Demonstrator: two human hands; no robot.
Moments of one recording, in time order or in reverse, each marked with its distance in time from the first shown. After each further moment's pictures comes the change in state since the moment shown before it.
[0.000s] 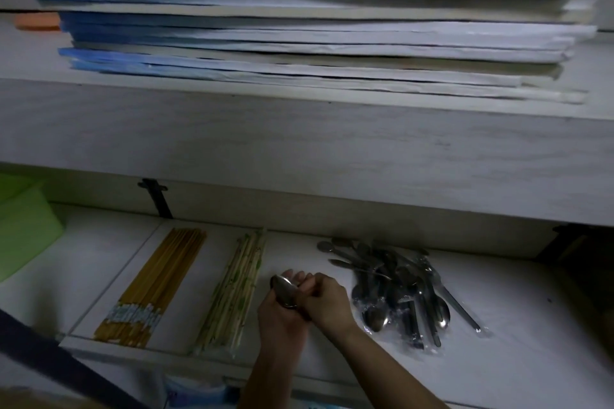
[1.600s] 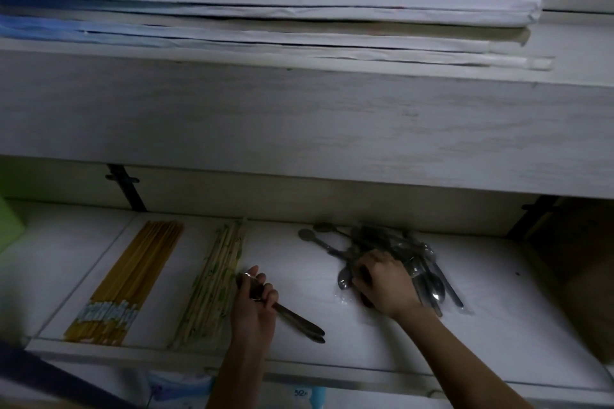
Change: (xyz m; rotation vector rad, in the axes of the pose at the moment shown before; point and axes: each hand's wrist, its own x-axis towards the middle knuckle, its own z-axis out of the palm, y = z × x) left_hand 0.020 0.011 -0.032 0.135 -0.014 0.092; right_hand 0.011 0.067 -0.110 -0.852 0.087 -0.247
